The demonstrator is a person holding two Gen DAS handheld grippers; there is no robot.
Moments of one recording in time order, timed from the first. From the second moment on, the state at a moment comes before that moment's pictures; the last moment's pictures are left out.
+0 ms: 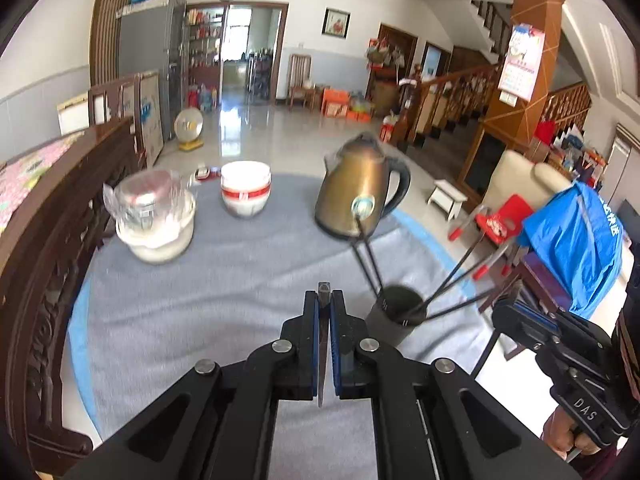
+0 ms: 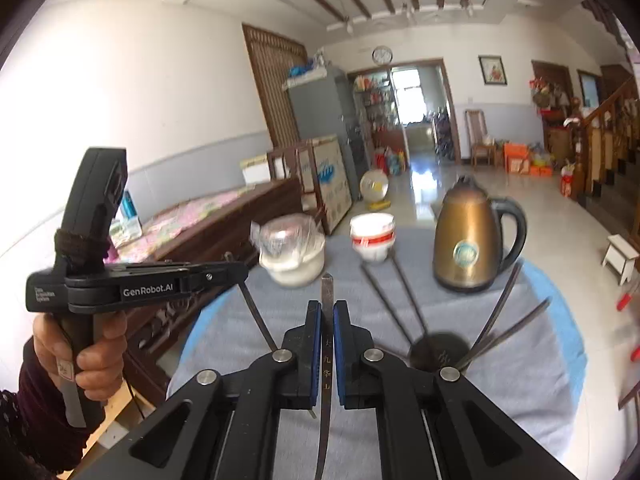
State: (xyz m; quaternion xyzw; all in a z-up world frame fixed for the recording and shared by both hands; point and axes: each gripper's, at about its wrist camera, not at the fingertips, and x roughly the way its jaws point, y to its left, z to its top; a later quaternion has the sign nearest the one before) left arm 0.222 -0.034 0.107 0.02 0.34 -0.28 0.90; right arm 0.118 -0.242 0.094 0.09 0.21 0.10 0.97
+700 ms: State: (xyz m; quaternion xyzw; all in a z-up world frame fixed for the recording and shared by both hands) left arm 0.249 -0.072 0.184 -0.06 0.22 -0.34 0.91; right arm 0.121 -0.296 0.160 0.11 0.03 -0.07 0.99
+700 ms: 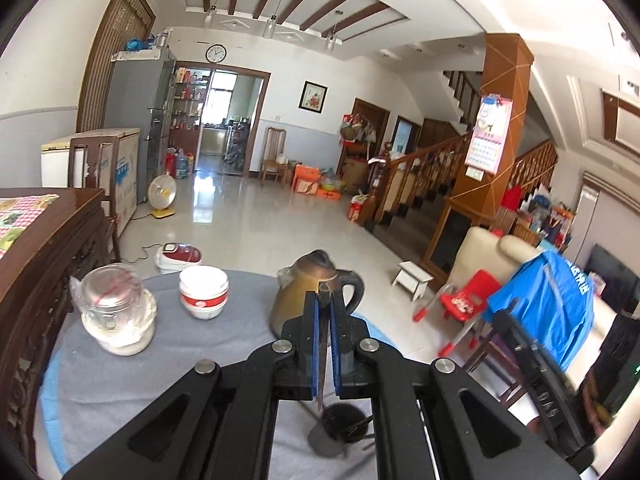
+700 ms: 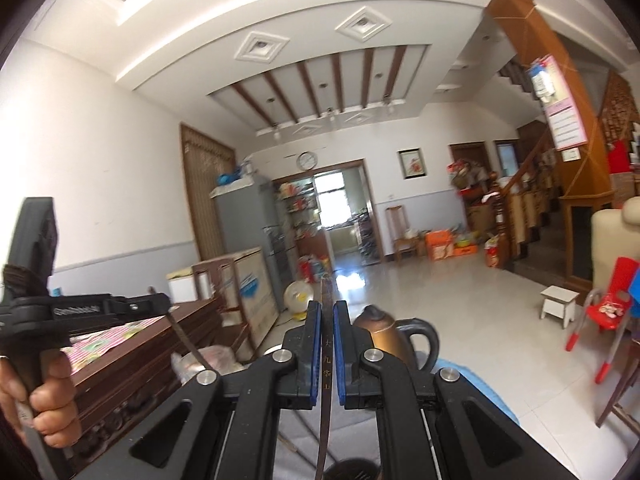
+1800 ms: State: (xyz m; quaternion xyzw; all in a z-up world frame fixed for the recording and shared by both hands) left arm 0.272 -0.142 0.098 0.00 0.29 -0.35 0.89; right arm 0.159 -0.306 0.088 0.10 0.08 -0.12 0.98
